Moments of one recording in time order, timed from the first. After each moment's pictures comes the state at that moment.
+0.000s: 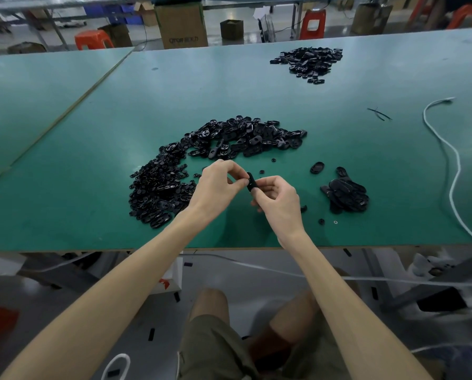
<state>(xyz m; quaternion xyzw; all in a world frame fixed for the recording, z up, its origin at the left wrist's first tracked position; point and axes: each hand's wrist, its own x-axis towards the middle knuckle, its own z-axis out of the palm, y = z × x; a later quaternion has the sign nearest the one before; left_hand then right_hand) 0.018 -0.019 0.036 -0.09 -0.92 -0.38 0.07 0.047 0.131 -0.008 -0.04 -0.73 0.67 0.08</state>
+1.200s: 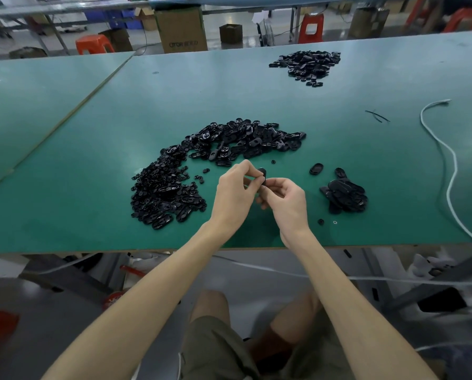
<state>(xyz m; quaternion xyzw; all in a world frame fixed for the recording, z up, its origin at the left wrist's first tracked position) 0.028 0.018 0.018 -0.09 -0.85 -0.50 0.12 0.048 0.138 -0.006 -0.08 -0.66 0.74 0.08</state>
